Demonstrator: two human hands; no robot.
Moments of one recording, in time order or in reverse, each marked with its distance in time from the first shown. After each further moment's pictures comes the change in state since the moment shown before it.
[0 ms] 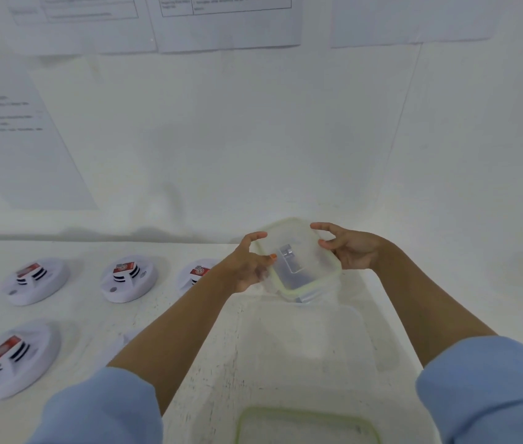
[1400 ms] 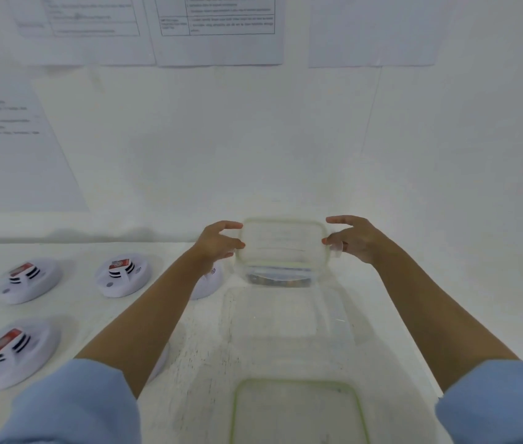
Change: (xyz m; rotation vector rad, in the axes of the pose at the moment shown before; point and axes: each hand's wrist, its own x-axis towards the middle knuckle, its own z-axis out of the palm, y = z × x) left_hand -0.038 0.029 -0.022 0.335 0.155 0.191; right_hand -0.080 -0.008 0.035 -0.039 0.480 -0.242
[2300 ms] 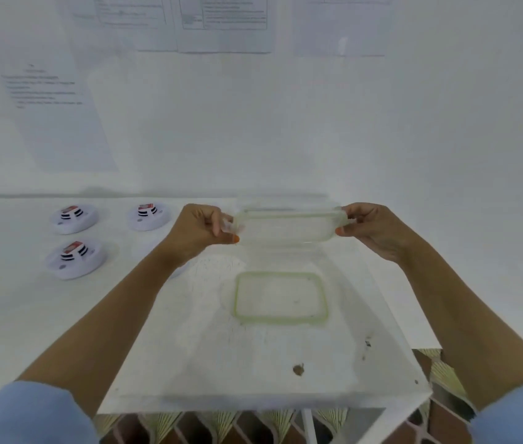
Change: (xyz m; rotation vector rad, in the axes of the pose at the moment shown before) left_hand -0.205 -0.024 -0.010 0.028 -0.121 0.545; right_hand -0.197 0.040 -0.022 0.050 -0.212 -0.348
